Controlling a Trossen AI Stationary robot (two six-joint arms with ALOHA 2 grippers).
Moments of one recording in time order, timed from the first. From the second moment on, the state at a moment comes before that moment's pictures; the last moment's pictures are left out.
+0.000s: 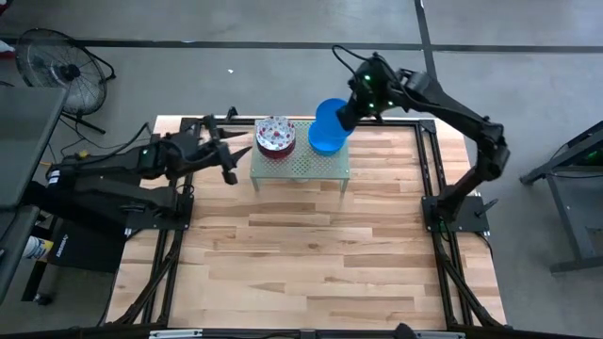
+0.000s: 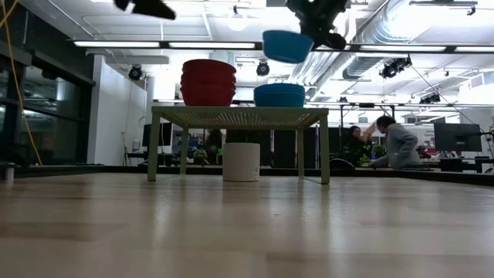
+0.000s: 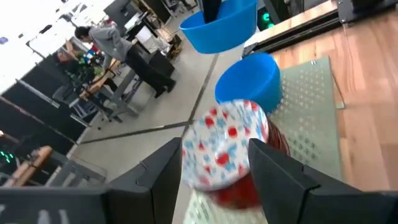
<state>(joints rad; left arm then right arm) 0.07 0.80 0.91 -0.34 -0.51 0.53 -0.58 1.61 1.80 -1.05 -0.02 0.30</state>
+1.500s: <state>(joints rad) 0.07 0.13 0.26 -0.26 -0.47 0.17 -0.58 1.80 1.76 -1.09 -0.01 0.58</state>
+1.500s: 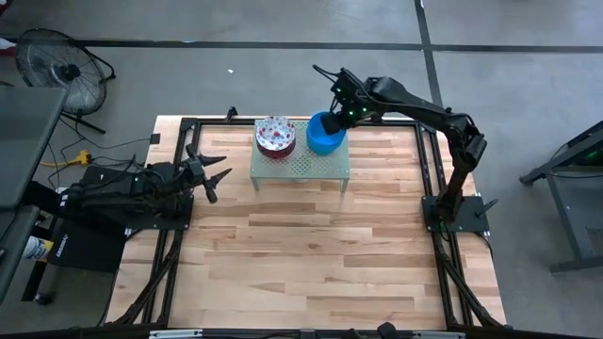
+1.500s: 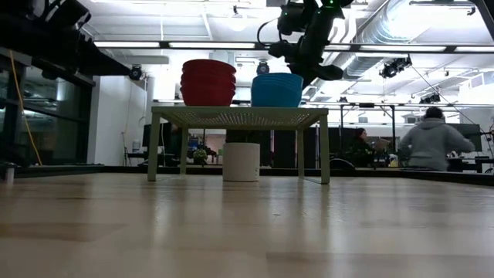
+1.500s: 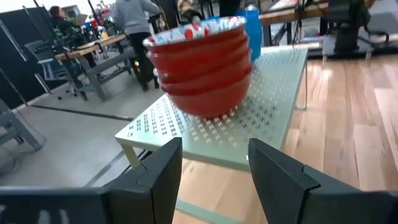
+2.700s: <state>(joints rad) 0.07 0.11 0.26 -0.24 -0.43 0.16 -0.53 1.59 1.76 -1.02 0.02 0.37</state>
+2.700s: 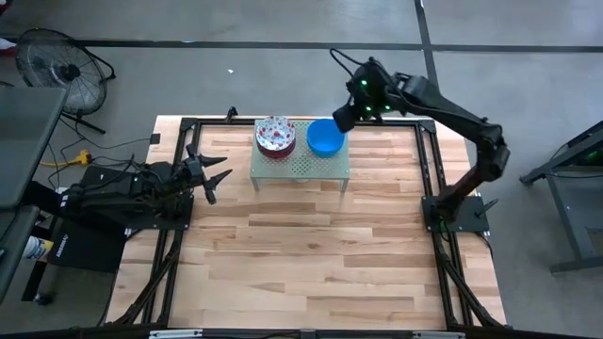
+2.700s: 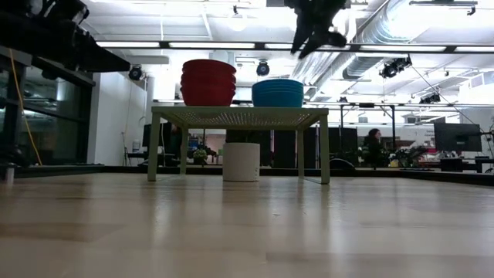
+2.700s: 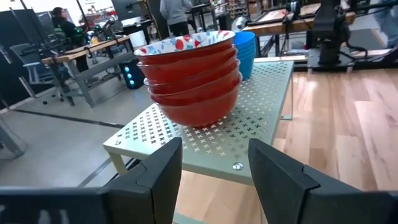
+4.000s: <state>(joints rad) 0.06 0.01 0.03 0.01 -0.26 -0.03 -0.01 0.83 0.36 0.30 0.26 0.66</state>
